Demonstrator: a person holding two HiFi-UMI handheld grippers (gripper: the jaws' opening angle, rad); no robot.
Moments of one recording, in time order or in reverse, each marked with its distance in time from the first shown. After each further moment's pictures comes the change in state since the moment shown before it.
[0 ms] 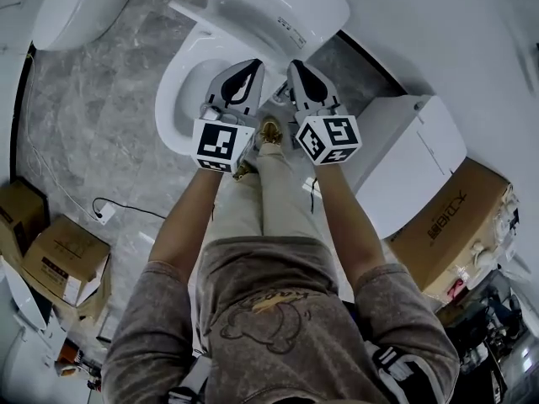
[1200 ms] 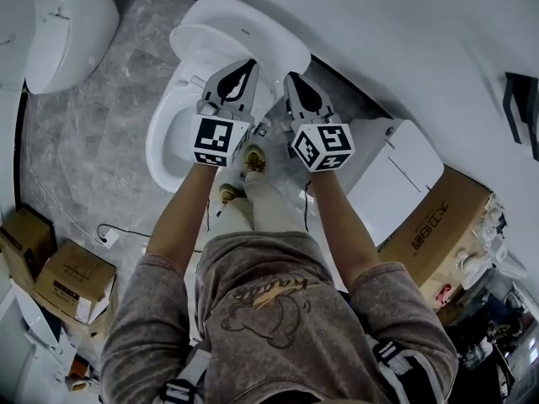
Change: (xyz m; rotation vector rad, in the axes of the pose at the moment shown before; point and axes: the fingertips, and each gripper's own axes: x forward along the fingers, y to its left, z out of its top) left arm 0.151 0.006 0.077 0.047 0.029 -0.053; right arm 0.040 -0.108 0.096 0.026 0.018 -0.063
